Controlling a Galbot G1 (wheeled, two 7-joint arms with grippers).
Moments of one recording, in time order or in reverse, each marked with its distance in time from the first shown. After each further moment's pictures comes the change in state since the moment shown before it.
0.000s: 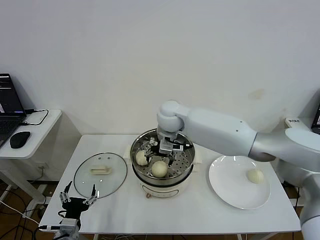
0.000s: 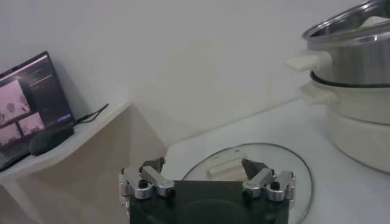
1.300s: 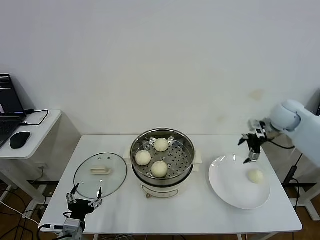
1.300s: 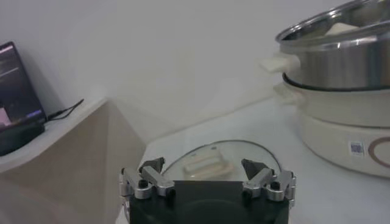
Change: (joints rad) left arm 0.021 0.018 0.026 -0.026 -0.030 0.055 0.041; right arm -0.311 -0.597 0.330 -0.103 0.076 -0.682 0.023
